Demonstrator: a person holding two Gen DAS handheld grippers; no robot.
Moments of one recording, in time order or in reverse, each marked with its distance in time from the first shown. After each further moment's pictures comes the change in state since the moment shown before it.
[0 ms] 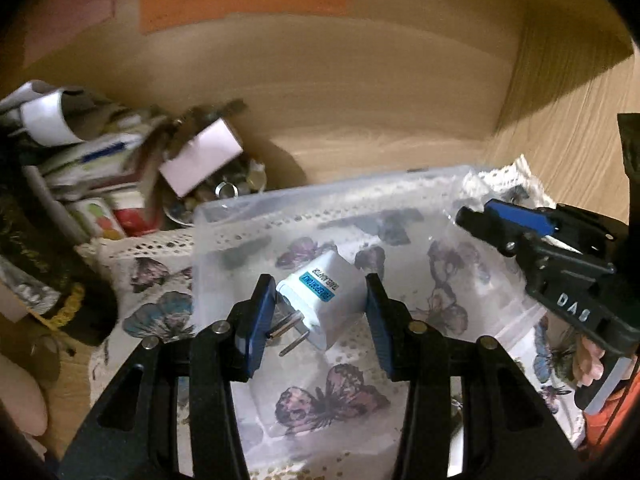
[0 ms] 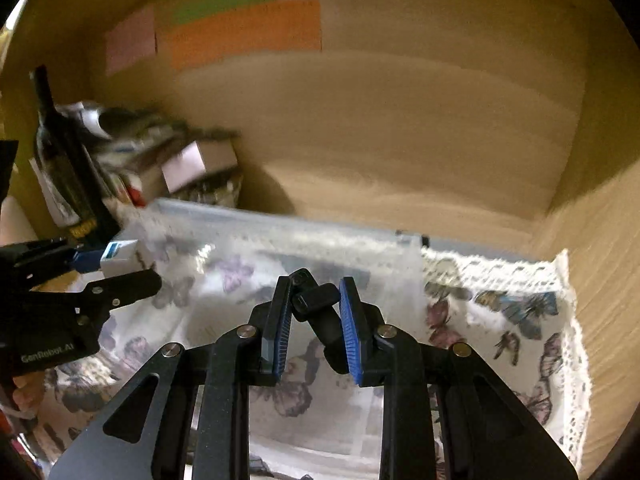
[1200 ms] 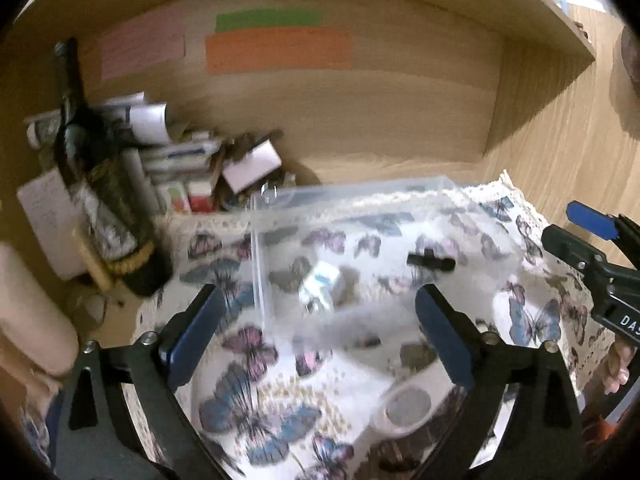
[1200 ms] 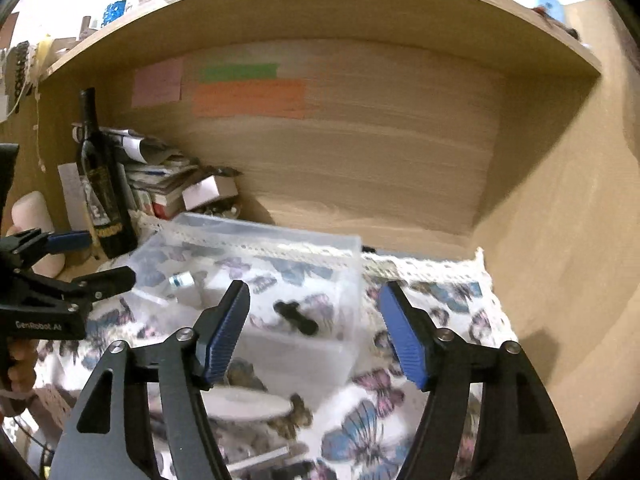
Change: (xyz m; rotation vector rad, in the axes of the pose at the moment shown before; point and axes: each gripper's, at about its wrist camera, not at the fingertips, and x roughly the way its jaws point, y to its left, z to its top) left arm -0.095 -0.016 -0.060 -0.047 -0.144 0.092; right arm -0.121 0.013 -0.055 -0.002 -0.194 -0.121
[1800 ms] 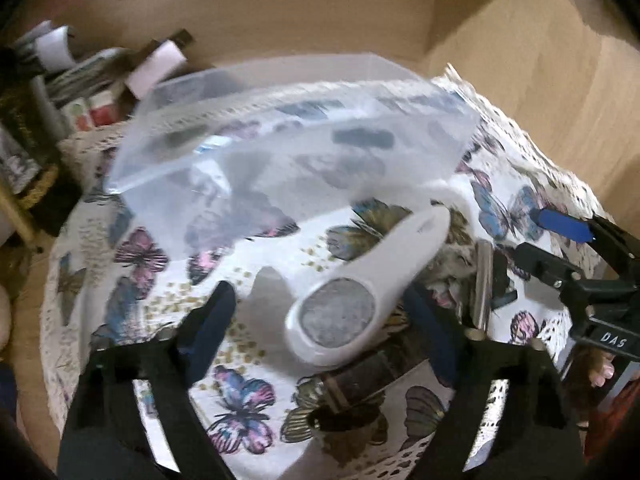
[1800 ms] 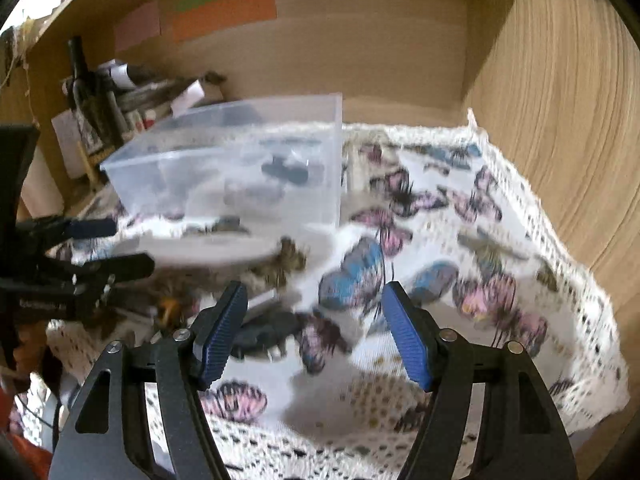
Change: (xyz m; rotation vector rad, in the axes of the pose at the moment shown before) left arm 0.047 -0.046 -0.063 0.128 0.245 -0.192; right arm 0.006 -0.013 -0.098 0.109 0.230 0.028
